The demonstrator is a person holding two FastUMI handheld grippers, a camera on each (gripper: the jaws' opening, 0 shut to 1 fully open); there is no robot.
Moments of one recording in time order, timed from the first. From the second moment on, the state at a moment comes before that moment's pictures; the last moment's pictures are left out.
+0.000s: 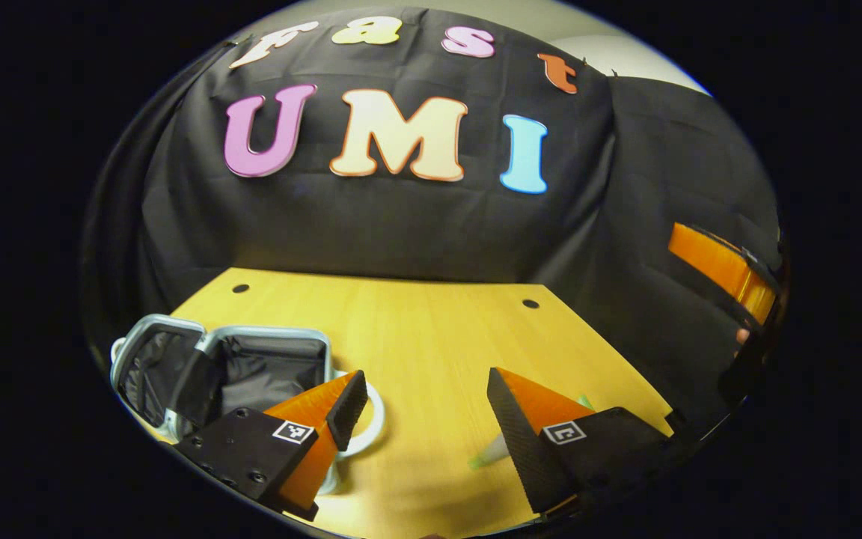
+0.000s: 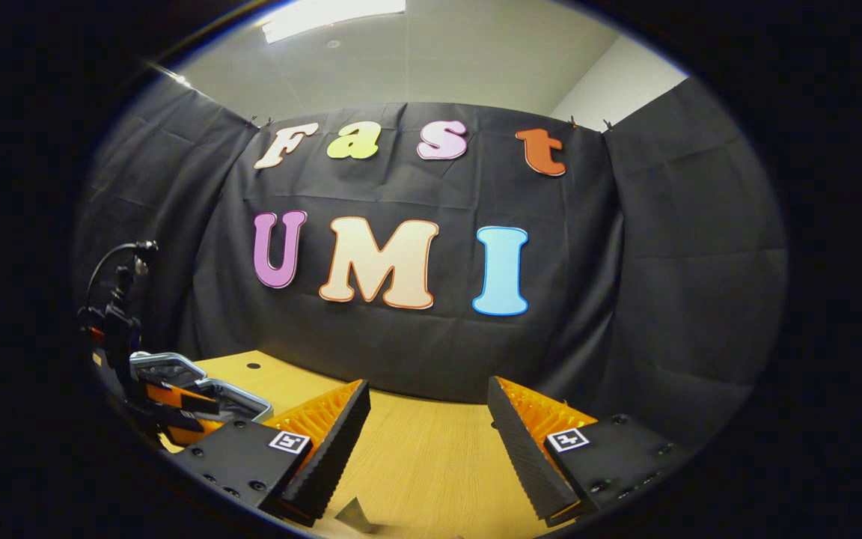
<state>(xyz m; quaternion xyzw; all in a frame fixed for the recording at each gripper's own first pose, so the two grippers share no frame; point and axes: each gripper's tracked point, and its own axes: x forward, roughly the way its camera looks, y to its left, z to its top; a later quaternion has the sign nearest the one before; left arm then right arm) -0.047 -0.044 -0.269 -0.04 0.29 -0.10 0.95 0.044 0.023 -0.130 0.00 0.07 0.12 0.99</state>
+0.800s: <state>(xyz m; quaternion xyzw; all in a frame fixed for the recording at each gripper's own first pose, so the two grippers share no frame) -0.089 -0.108 -0.416 -0.07 0.41 -0.16 0.90 0.009 0.034 -0.191 -0.02 0.14 0.16 0.98</state>
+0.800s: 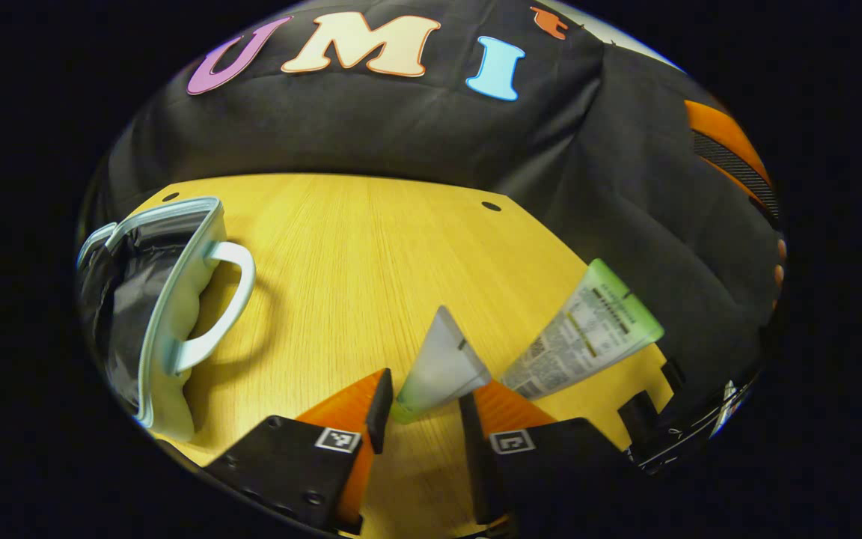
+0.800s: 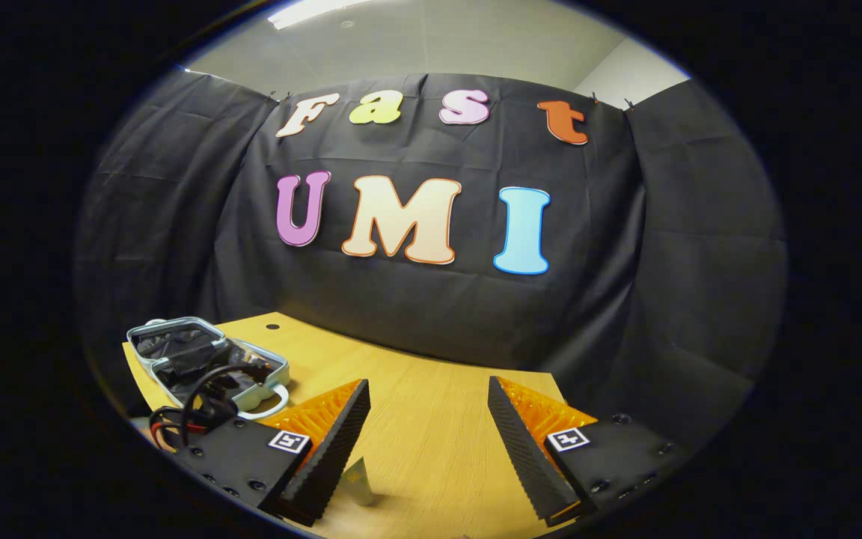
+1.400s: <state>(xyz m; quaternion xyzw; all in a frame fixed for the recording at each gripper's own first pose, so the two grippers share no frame) -0.067 -0.084 -0.357 -0.06 0.38 -0.15 0.91 -0.031 0.074 -0.273 -0.01 0.20 0.23 0.95</state>
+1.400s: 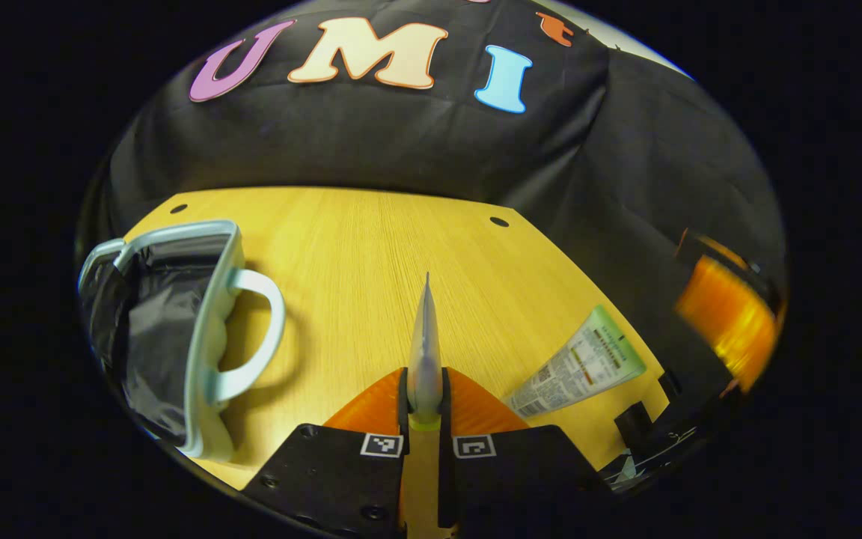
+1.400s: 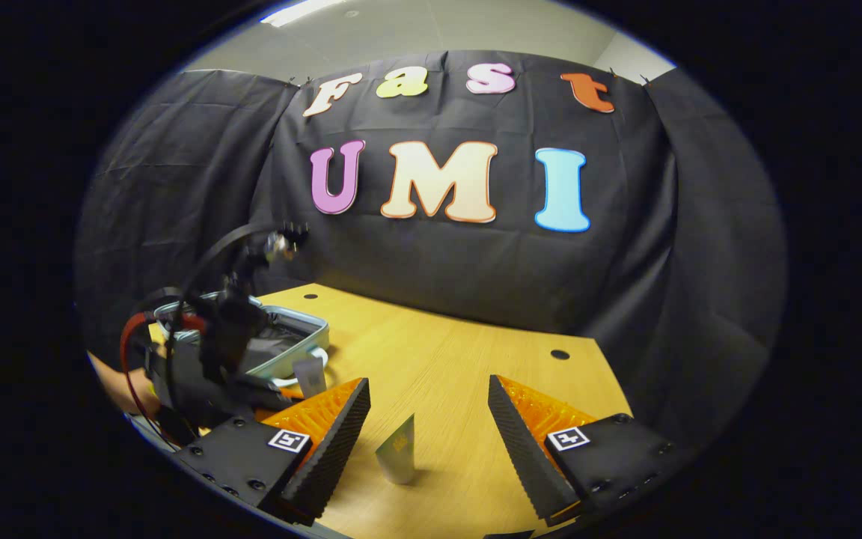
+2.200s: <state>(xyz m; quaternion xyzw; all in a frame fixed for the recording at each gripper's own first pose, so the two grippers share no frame) -0.093 0.004 -0.270 -0.03 0.38 -0.07 0.92 -0.061 0.105 -0.444 0.04 0.39 0.22 0.89</state>
